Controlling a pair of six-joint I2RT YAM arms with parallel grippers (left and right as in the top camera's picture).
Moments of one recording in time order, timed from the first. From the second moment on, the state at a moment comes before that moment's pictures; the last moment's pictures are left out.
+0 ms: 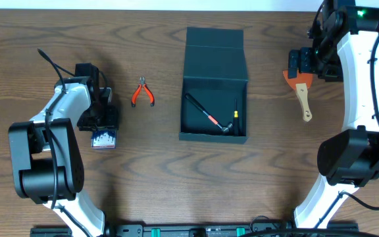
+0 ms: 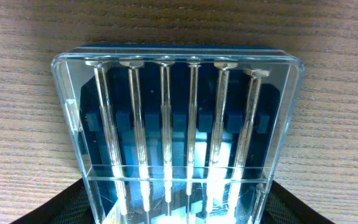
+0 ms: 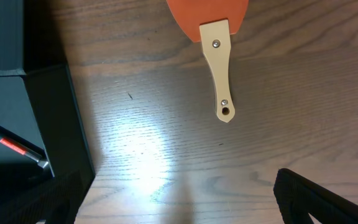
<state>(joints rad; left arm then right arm) 0.08 1.91 1.17 -0.85 0.02 0.06 -0.08 2.02 2.09 -1.53 0.04 0.07</state>
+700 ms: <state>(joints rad) 0.08 1.82 1.18 -0.88 0.02 0.06 -0.08 2.02 2.09 -1.53 0.04 0.07</state>
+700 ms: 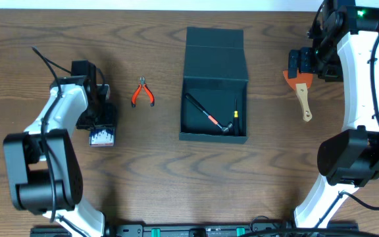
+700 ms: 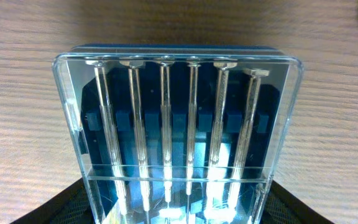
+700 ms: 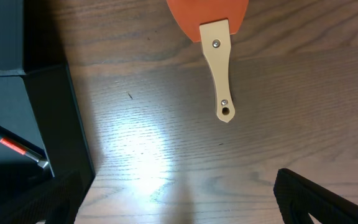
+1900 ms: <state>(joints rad) -0.35 1.52 1.28 -0.82 0.07 0.02 -0.08 2.02 2.09 -1.53 0.04 0.07</state>
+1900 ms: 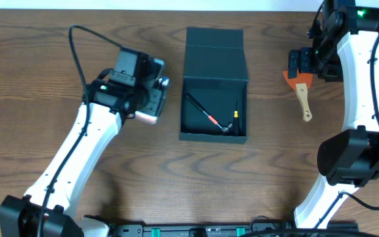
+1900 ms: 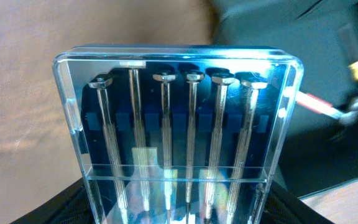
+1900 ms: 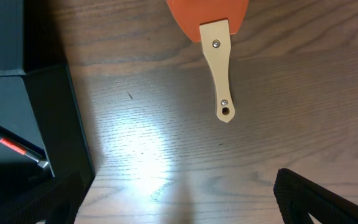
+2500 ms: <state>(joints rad) -0.52 1.55 1.41 -0.69 0.09 -0.05 -0.08 2.02 2.09 -1.53 0.04 0.07</state>
